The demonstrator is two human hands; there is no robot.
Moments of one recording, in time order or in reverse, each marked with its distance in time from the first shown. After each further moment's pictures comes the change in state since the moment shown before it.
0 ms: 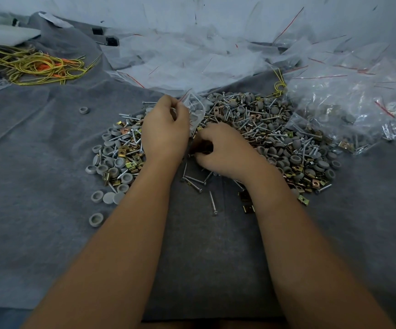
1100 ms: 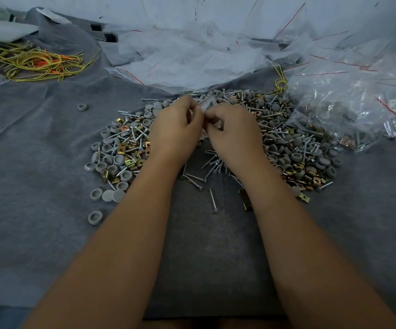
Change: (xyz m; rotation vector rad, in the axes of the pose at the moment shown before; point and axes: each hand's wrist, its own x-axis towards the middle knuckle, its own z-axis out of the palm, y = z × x) left_hand -0.005 0.004 0.002 0.068 -0.175 0.171; right_hand 0.001 0.001 0.001 0.191 0.476 0.043
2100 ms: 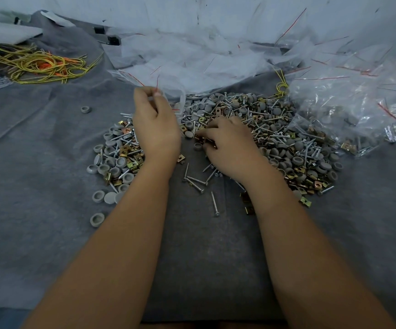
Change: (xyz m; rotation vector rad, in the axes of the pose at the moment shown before) left_hand 0.011 -0.004 -0.005 -0.359 0.443 -0.276; right_hand 0.001 0.012 0.005 -0.428 -0.333 -0.070
